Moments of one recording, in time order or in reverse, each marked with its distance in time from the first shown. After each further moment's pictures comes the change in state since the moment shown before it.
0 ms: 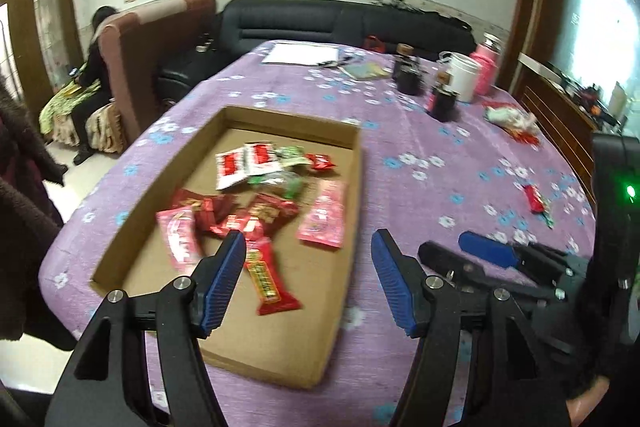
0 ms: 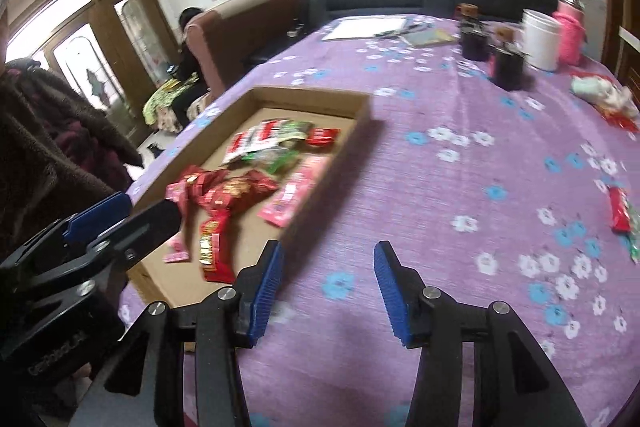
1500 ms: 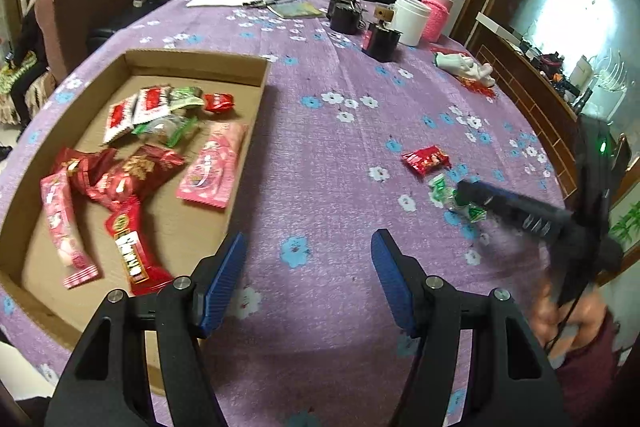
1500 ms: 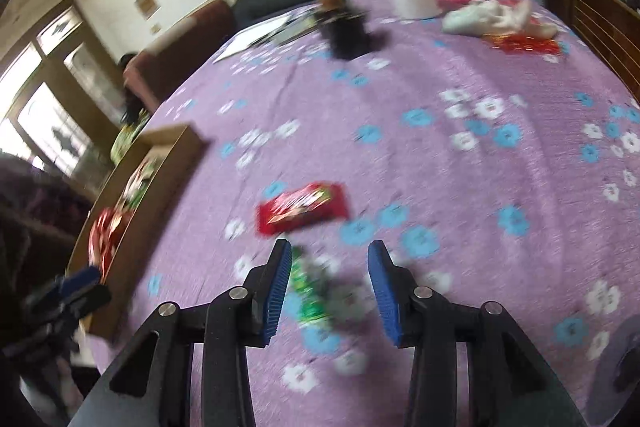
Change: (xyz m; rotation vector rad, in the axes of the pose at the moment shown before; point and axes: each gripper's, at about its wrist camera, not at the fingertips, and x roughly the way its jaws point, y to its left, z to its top) left arm 0.050 -0.048 -0.008 0.009 0.200 -0.214; right arm -0.011 -0.163 -0.013 0.152 0.023 -0.021
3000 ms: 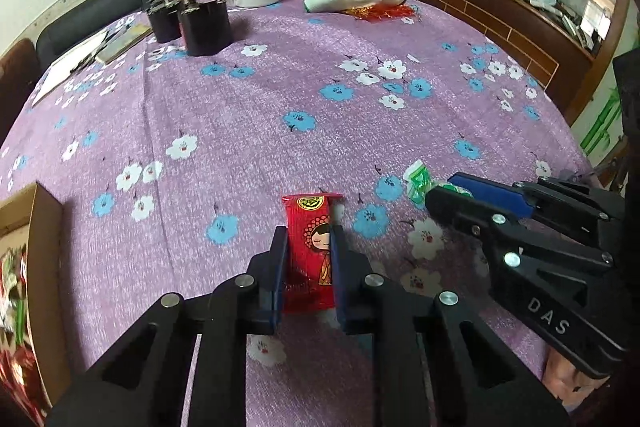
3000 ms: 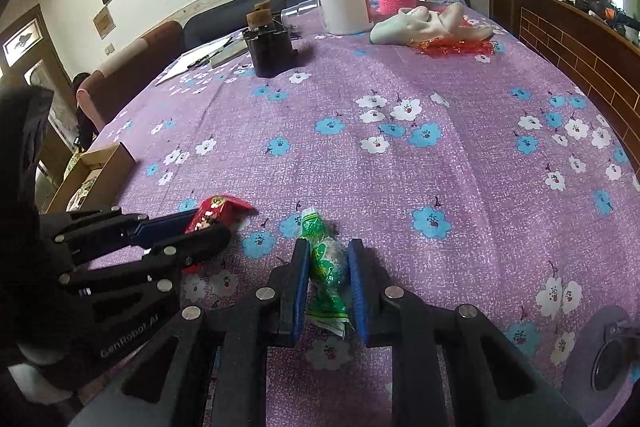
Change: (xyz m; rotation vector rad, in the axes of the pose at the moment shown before) left arm 0.113 -0.131 0.041 0.449 0.075 -0.088; right arm -0.001 -0.048 -0.006 0.095 -0.109 -0.200
